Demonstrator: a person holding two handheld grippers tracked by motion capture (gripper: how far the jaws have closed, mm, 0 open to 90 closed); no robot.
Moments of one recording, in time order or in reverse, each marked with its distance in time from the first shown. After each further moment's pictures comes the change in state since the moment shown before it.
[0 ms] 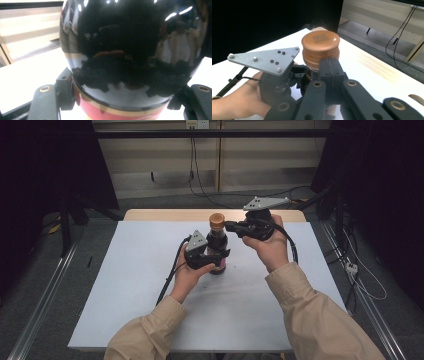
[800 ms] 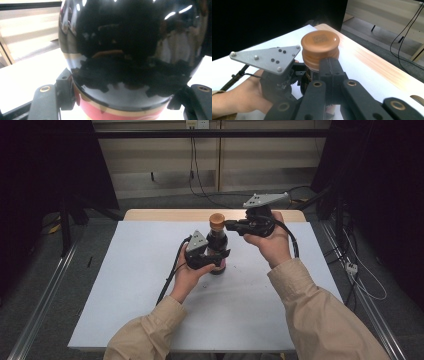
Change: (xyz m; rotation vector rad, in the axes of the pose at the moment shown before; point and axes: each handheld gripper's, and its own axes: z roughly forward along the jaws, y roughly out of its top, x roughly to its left) left arm 0.000 0.000 0.000 0.001 0.002 0.008; right arm -0.006 0.006 0.000 0.036 0.037 -0.019
